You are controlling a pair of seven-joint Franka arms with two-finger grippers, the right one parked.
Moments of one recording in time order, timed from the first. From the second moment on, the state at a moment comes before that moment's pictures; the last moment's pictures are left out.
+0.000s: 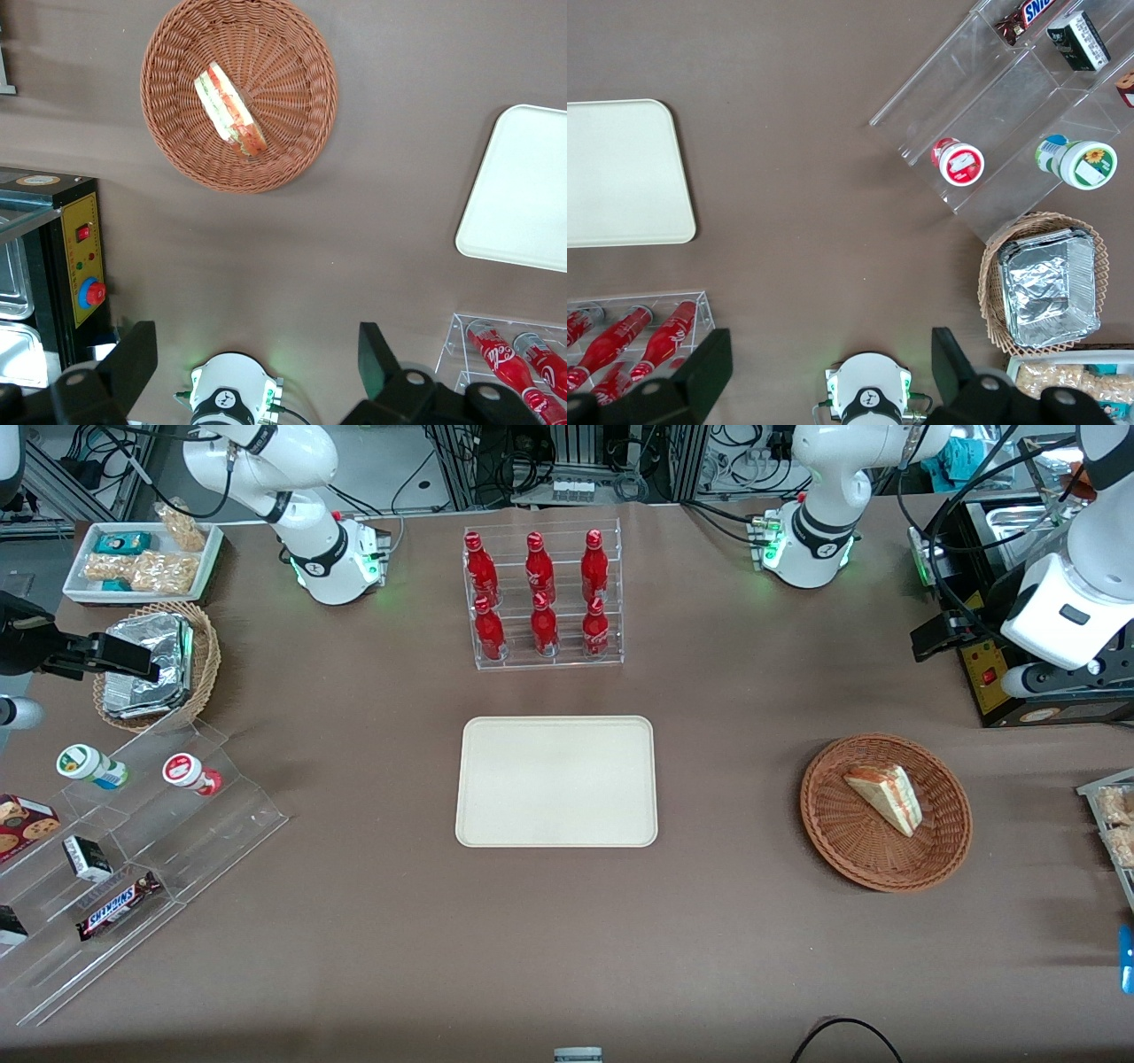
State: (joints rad) arm 0.05 0.04 -0.19 -1.48 0.02 1.31 -0.28
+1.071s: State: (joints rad) arm 0.10 0.10 -0.17 -1.64 0.02 1.46 -0.30
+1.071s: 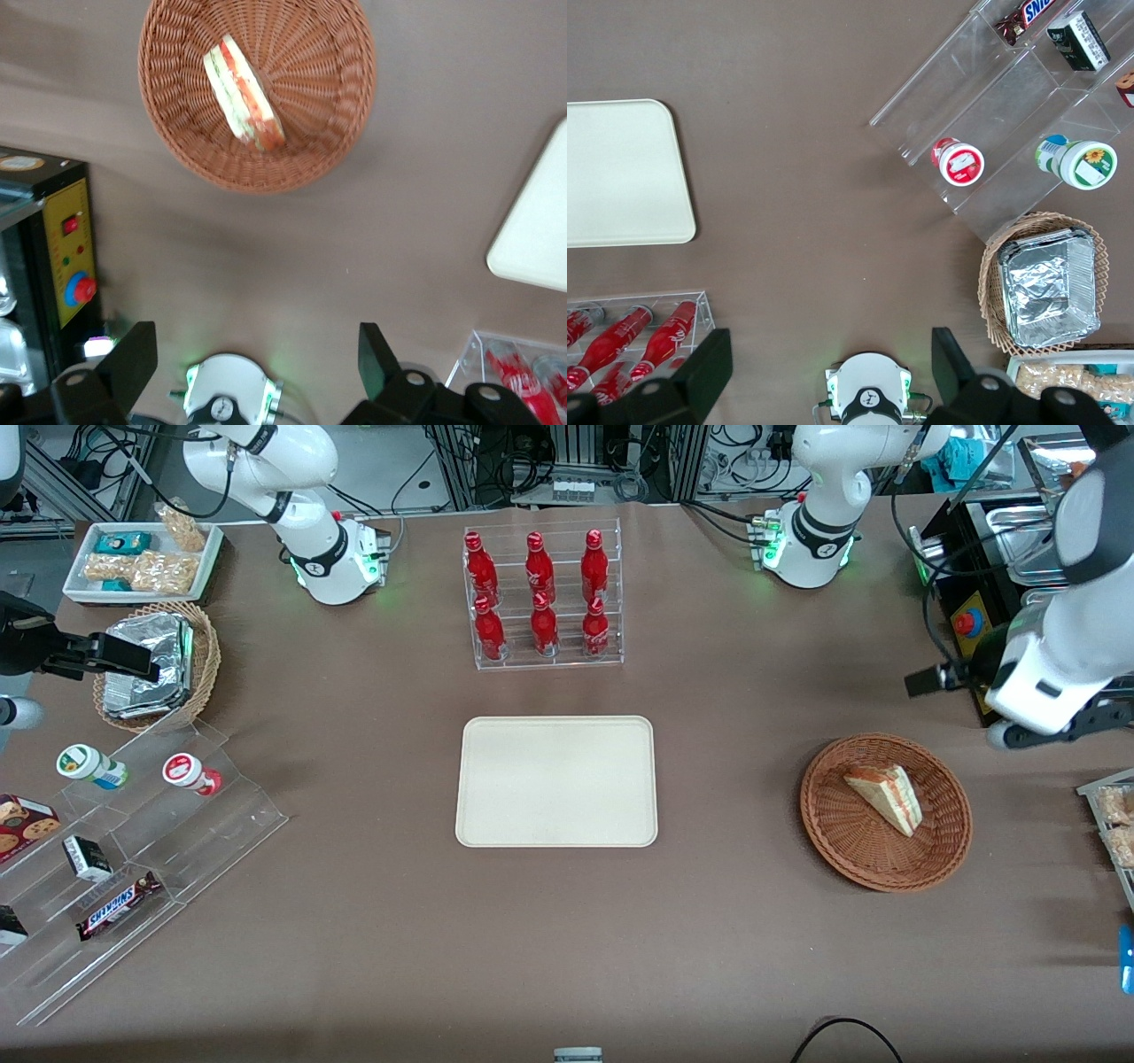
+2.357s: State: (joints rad) arm 0.11 0.24 -0.10 -2.08 0.02 2.24 -0.51
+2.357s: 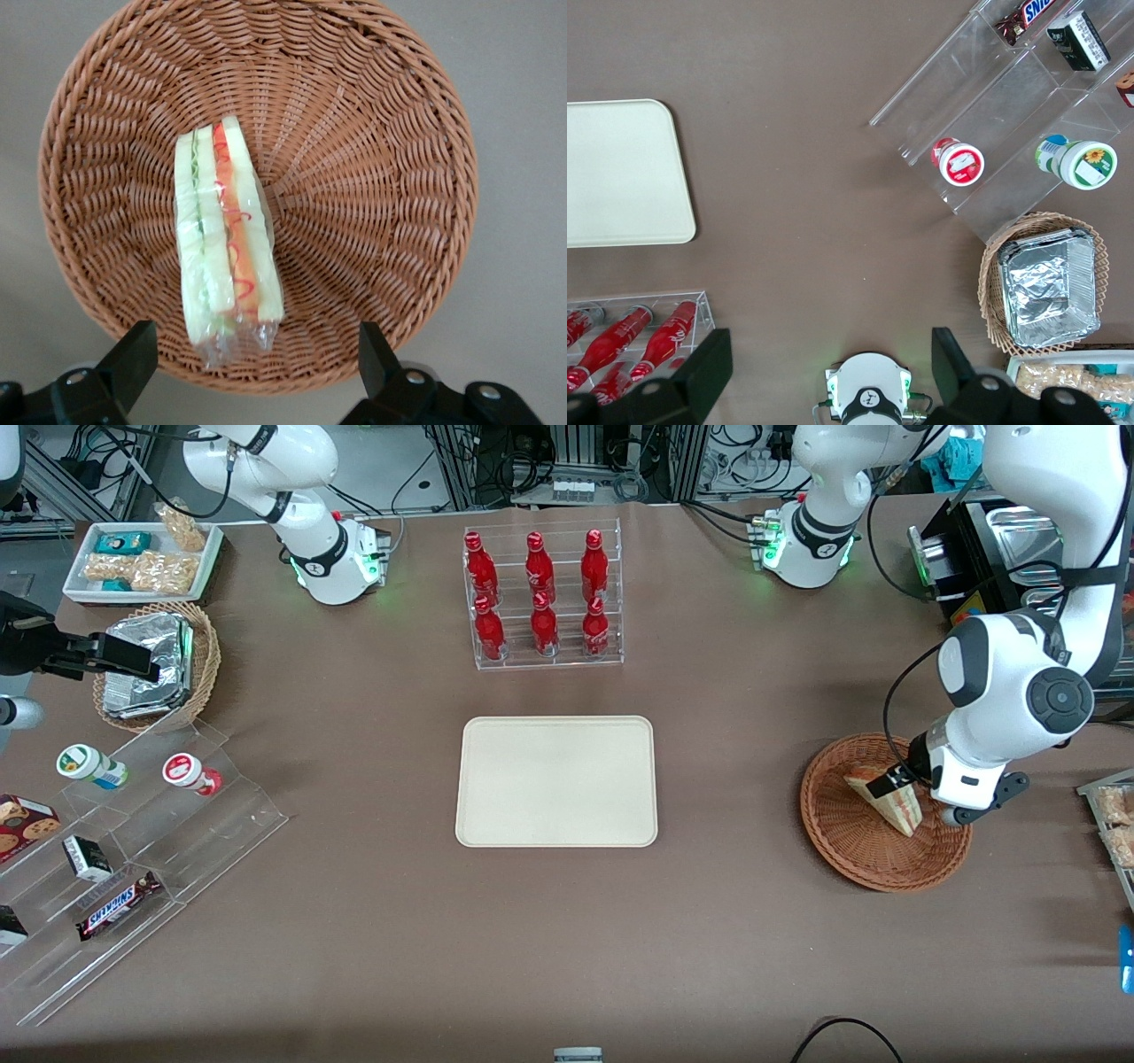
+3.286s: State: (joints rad) arm 0.11 0.36 -0.06 -2.10 0.02 2.35 -0.57
